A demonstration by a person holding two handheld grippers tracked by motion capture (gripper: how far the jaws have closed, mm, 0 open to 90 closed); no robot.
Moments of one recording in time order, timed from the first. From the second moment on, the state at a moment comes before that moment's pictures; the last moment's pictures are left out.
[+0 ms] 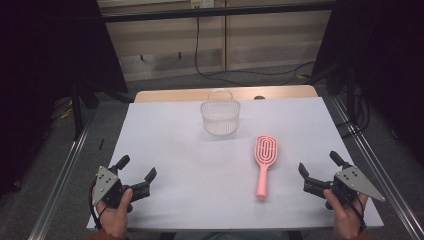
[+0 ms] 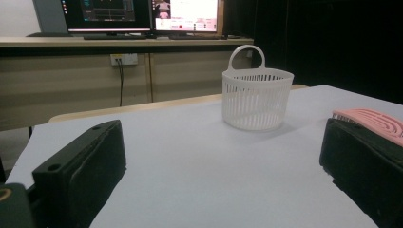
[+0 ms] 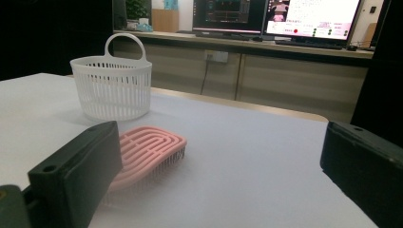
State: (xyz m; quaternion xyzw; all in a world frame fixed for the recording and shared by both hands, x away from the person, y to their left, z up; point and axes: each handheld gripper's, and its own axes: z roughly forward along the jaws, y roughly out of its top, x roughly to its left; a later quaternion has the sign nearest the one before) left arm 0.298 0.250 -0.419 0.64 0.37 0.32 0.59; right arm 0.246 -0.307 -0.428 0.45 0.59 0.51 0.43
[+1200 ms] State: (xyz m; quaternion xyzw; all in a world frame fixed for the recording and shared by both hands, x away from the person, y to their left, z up) left arm 0.296 0.250 -0.418 0.65 0.36 0.31 0.59; right arm 0.262 -0.273 -0.424 0.40 0.63 0.55 0.38
